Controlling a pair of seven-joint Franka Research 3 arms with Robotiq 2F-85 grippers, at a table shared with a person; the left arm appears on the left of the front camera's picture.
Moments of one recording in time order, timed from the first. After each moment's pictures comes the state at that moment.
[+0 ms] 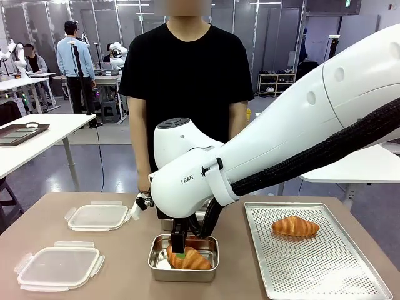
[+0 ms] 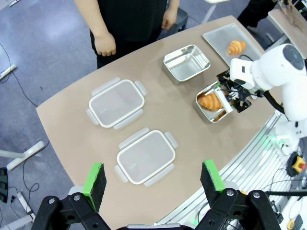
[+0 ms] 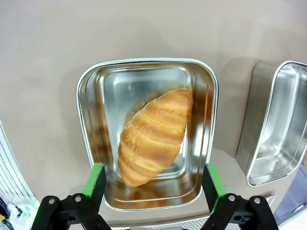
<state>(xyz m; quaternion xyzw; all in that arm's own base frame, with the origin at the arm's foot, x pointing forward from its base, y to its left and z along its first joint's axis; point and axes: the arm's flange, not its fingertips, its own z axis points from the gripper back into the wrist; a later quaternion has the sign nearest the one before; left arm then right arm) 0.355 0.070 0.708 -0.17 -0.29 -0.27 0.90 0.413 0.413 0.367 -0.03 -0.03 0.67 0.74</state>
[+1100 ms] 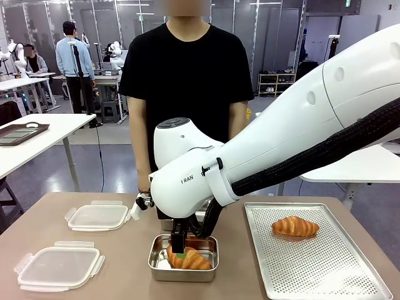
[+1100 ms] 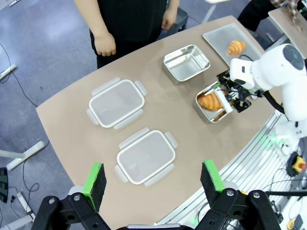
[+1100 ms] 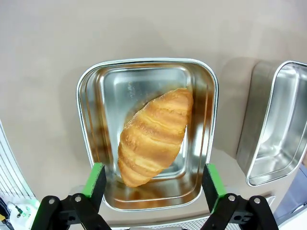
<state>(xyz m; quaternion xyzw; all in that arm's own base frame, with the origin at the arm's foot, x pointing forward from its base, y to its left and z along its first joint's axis) 0.355 0.070 0.708 -0.17 -0.29 -0.27 0.90 0.413 0.413 0.367 -0.03 -0.03 0.67 0.74</state>
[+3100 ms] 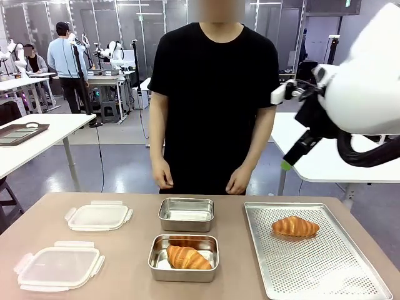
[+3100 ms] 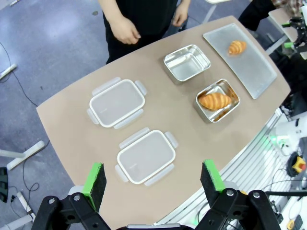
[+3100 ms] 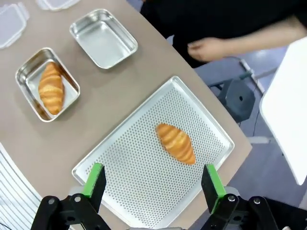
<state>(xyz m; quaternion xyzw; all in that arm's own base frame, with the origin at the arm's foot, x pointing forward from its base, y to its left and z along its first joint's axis) 0.355 0.071 0.708 -0.16 -0.29 -0.27 0.90 0.381 0.099 0.574 0.00 -0.28 0.37 0.89</state>
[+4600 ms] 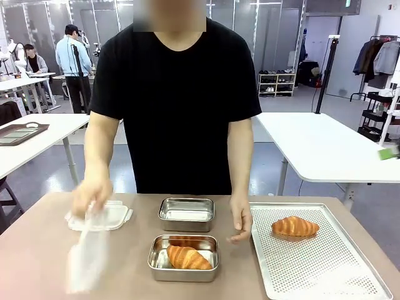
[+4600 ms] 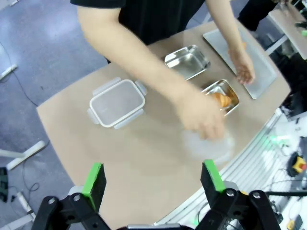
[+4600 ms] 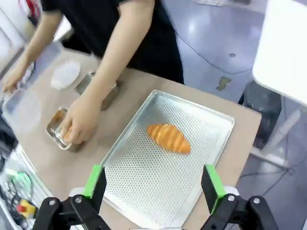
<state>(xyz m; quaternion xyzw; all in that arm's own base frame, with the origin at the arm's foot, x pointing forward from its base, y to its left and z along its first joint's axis) 0.355 0.071 0.708 -0.16 -0.29 -0.27 0.90 0.329 -0.179 0.547 0.25 -0.40 0.16 0.87</state>
